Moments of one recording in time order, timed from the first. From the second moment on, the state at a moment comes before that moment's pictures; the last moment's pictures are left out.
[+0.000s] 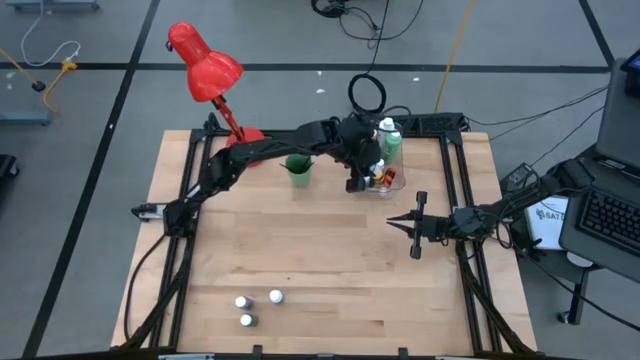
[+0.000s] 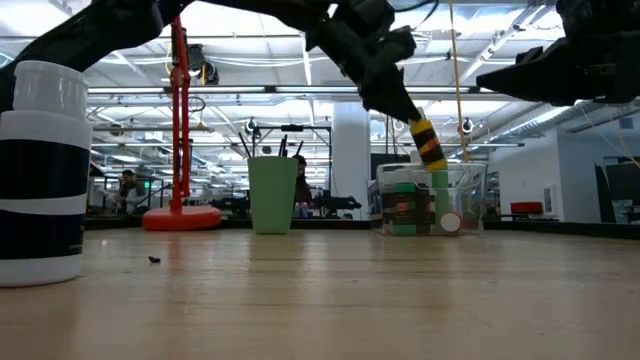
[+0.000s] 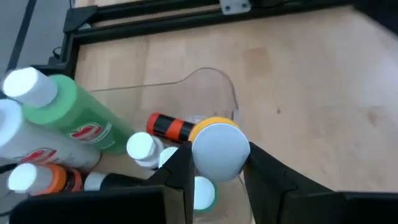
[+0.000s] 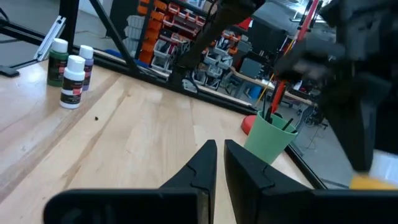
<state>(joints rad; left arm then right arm) 0.28 2.31 2.32 -0.80 0.24 0.36 0.38 0.72 0.06 0.66 0.50 -0.34</state>
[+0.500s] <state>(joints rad) 0.28 2.40 2.32 -0.81 0.20 0.36 0.38 0.72 0.06 0.64 0.50 -0.33</state>
